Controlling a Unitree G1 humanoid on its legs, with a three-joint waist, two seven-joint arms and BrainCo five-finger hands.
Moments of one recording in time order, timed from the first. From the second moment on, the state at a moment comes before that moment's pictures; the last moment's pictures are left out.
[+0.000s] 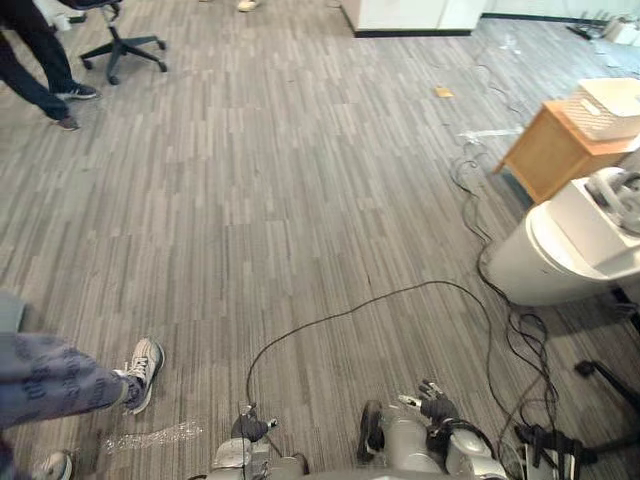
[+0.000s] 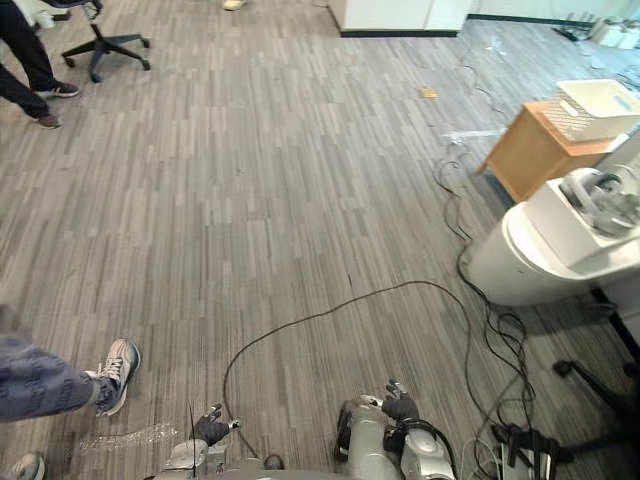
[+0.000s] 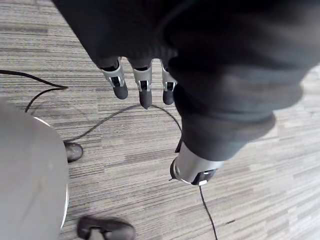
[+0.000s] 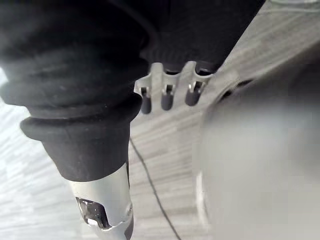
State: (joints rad) left arm 0.07 0.05 0.06 0.99 -0.03 -0.05 0.09; right arm 0.05 -0.08 -0.04 0.93 0.18 -0.07 0.02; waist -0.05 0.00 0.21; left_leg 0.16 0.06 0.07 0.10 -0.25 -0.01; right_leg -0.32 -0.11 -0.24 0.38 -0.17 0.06
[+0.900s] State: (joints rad) left arm 0.09 0.06 0.16 0.94 -0.07 -0.06 0.09; right arm 0.07 -0.05 -0.04 0.99 0.08 -0.06 0.02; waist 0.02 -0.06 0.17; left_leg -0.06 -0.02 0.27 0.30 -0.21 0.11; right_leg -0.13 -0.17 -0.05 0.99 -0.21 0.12
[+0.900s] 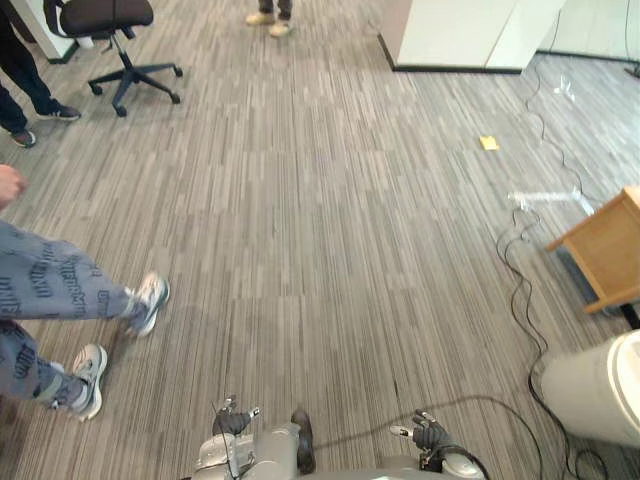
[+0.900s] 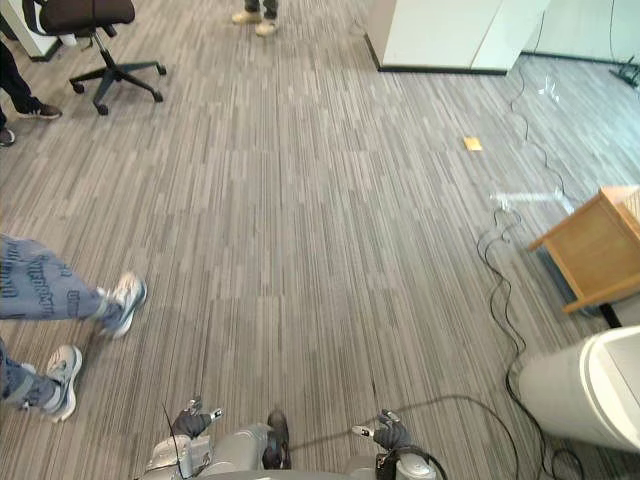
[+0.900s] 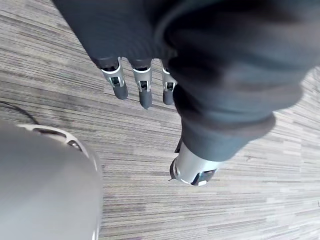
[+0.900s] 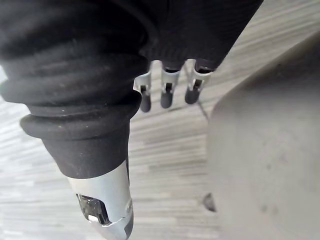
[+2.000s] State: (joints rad) left arm 0.08 0.07 0.14 0.94 -0.07 -0.06 0.09; right arm 0.04 -0.02 -0.10 1.01 0.10 -0.04 0.03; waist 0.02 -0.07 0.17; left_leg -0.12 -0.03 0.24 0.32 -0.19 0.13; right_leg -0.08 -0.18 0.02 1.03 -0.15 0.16
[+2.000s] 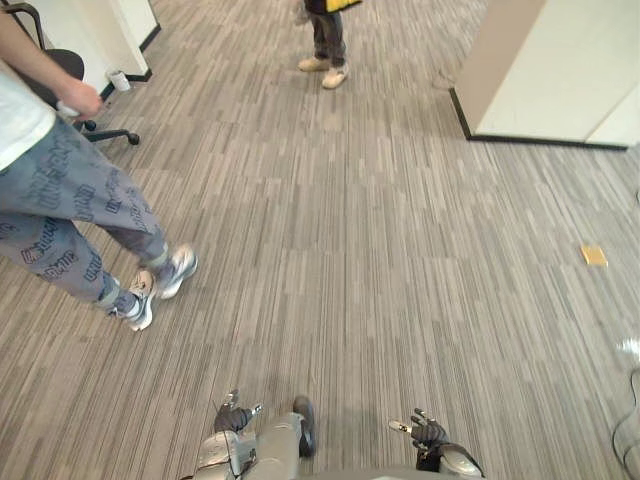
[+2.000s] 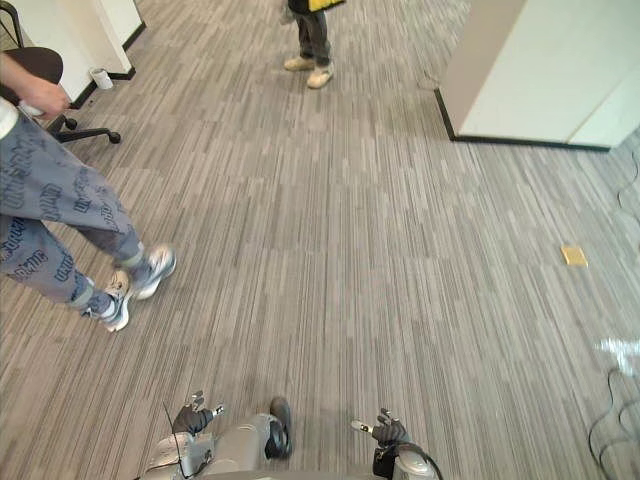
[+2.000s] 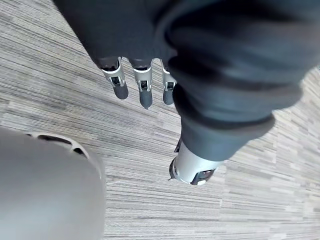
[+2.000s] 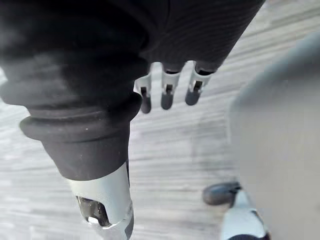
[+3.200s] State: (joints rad) left arm 0.07 0.09 0.05 0.98 -0.04 -0.05 0.07; right arm 0.03 -0.05 -0.03 0.98 0.08 -0.05 0.02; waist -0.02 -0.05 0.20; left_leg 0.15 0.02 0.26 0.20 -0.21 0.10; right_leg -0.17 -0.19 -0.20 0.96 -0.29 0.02
